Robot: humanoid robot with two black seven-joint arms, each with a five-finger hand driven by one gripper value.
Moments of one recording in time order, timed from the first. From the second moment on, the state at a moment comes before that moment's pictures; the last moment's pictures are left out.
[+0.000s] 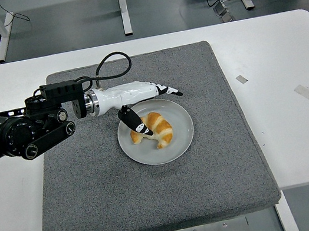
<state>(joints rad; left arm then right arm) -1.25 0.23 0.17 -0.86 1.12 0.00 -0.53 -0.10 0.00 0.09 0.13 -0.13 0.00 0.25</state>
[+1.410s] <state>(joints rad) -1.16 0.31 -0.39 -0.44 0.07 -0.20 -0.26 -0.10 0.00 0.09 0.13 -0.13 0.00 0.25</state>
